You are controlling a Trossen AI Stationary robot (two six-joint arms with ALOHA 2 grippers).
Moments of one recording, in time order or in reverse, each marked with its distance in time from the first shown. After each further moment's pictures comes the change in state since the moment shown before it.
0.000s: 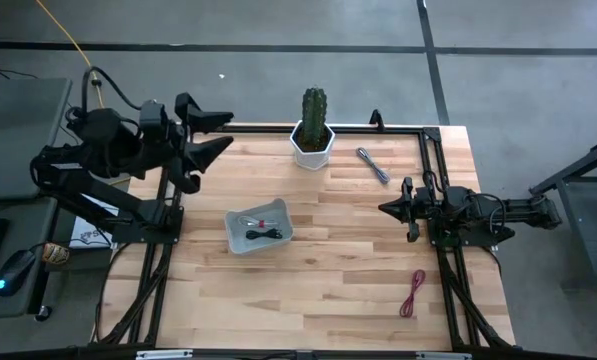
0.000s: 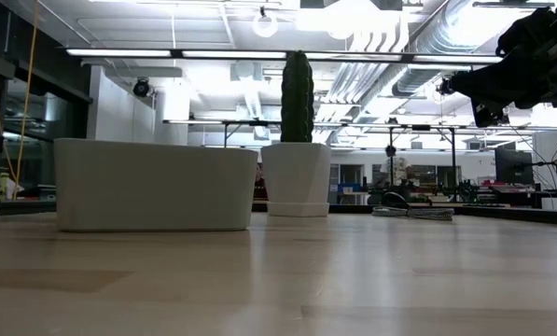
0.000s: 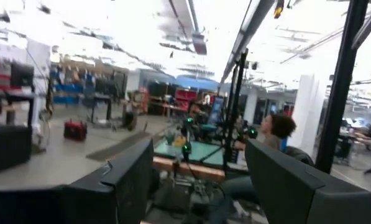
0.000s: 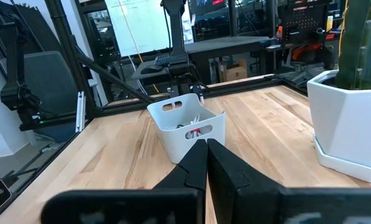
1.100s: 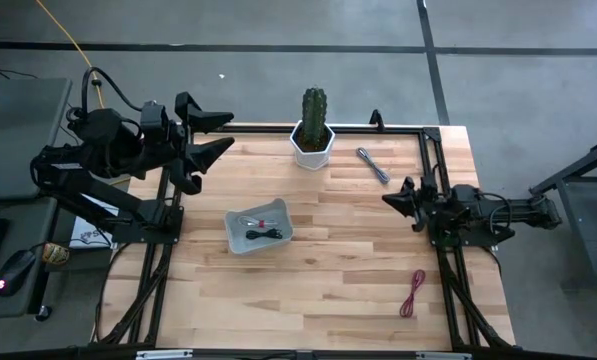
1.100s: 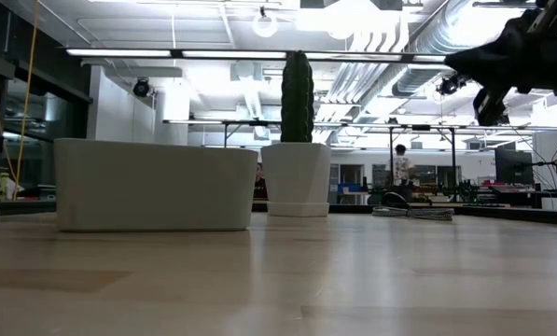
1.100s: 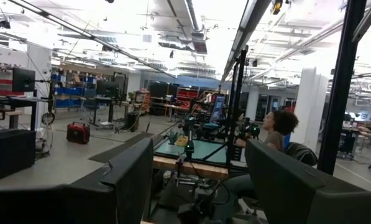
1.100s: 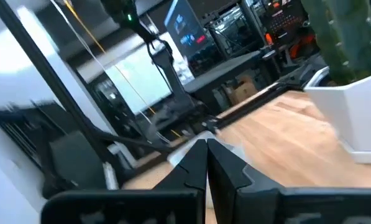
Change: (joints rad) left arm 0.000 0.001 0.000 -0.007 0.002 0.022; right arm 0.000 0.000 0.000 0.149 0.077 0.338
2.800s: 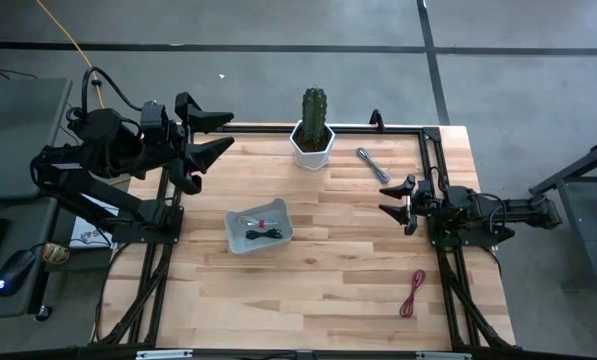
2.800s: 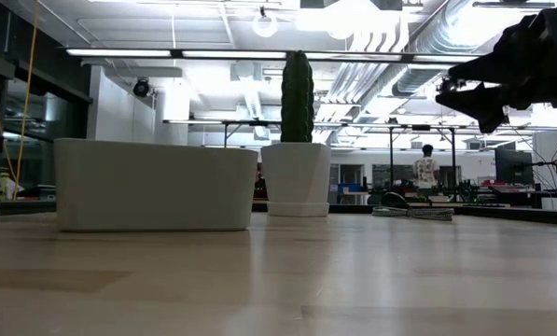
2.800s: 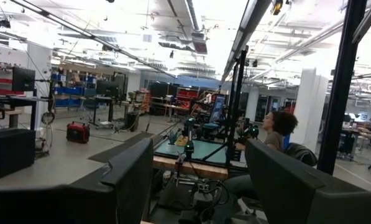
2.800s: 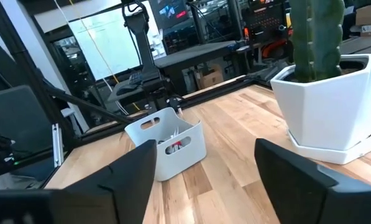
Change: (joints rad) left arm 0.000 0.000 0.000 0.000 -0.003 -0.003; right arm 0.000 0.001 0.000 -0.129 0.060 -0.207
